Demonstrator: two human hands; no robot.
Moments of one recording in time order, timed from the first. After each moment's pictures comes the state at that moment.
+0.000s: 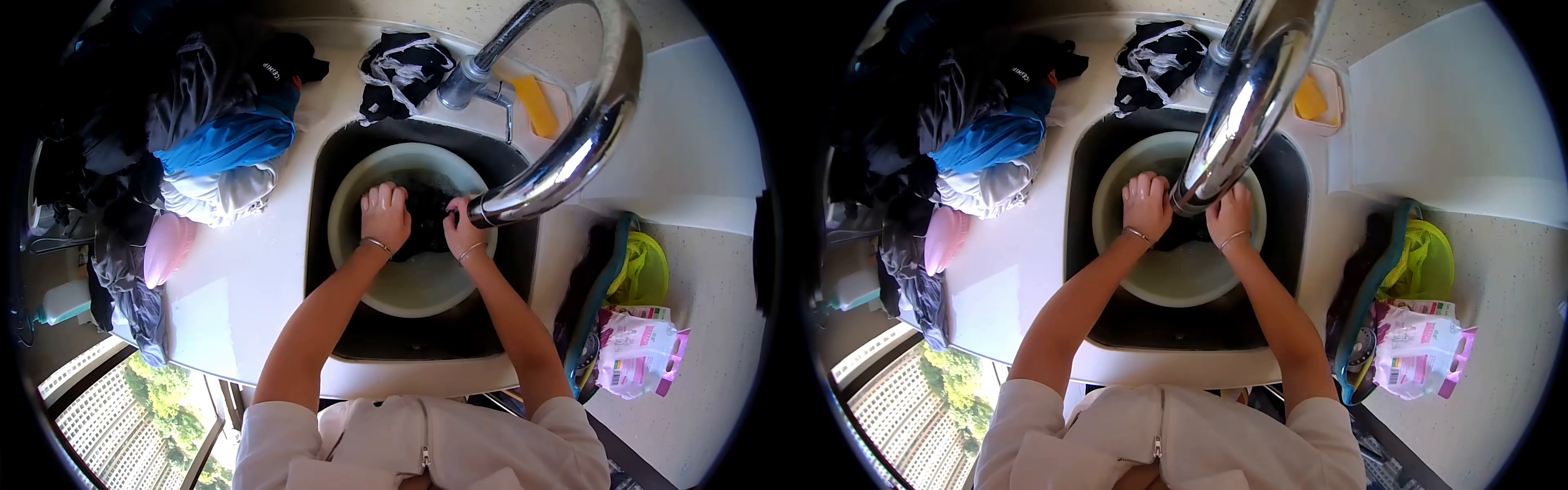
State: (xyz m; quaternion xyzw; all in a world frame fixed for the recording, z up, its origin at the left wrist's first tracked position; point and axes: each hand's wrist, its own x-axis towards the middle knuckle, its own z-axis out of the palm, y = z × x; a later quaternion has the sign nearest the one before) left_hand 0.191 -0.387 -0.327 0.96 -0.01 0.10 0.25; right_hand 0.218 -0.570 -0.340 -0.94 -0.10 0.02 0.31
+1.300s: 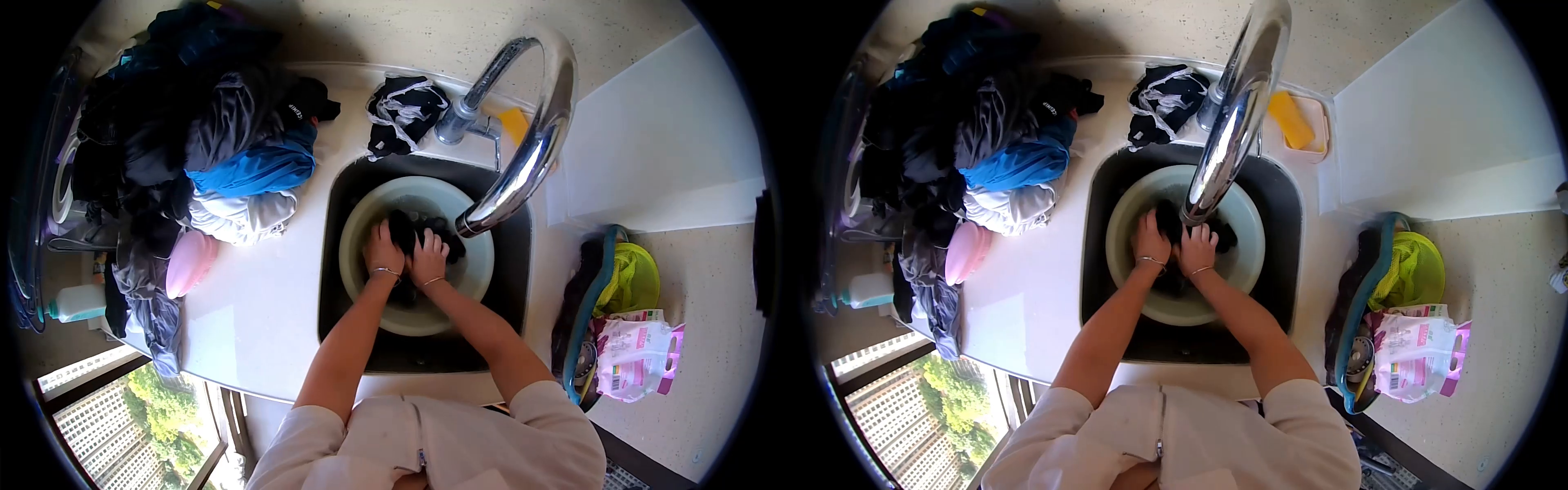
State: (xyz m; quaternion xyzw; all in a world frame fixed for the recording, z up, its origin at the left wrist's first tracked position) left_hand 0.178 -0.393 -0.362 0.91 0.21 -0.03 0.37; right_hand 0.182 -0.513 -0.390 -0.98 -0.19 -0.07 0.06
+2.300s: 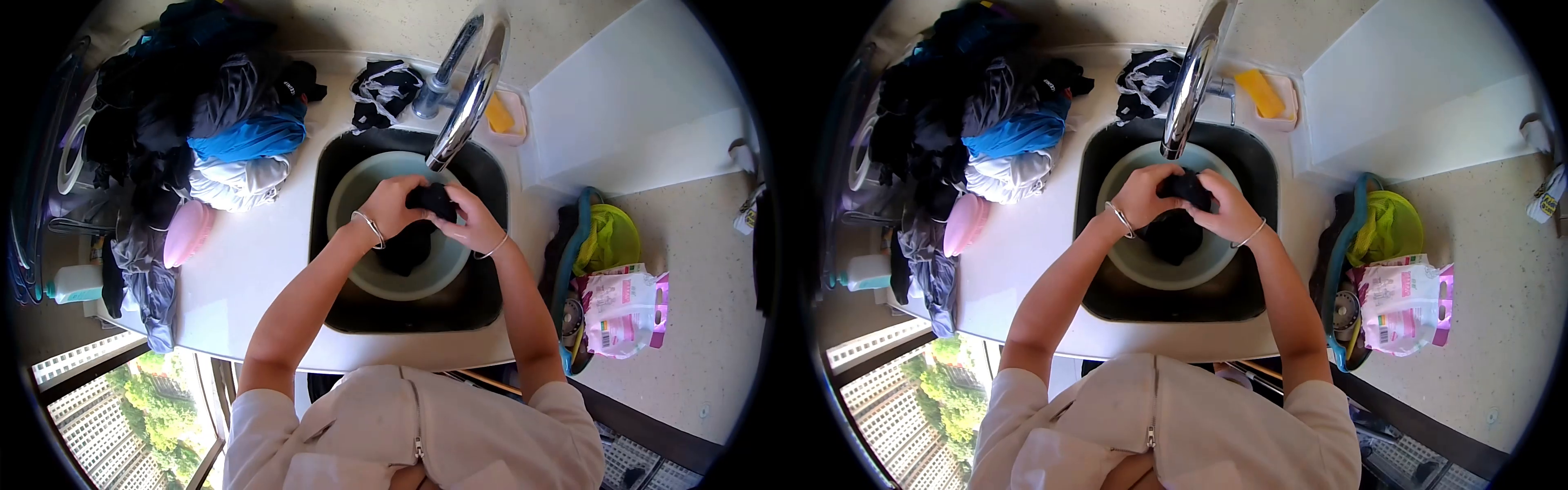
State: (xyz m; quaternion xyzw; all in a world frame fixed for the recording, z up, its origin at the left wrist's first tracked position) left_hand 0.186 -0.373 -0.180 0.82 -0.20 0.05 0.54; right_hand 0.203 -0.565 -0.154 -0.85 -0.37 0.14 0.35
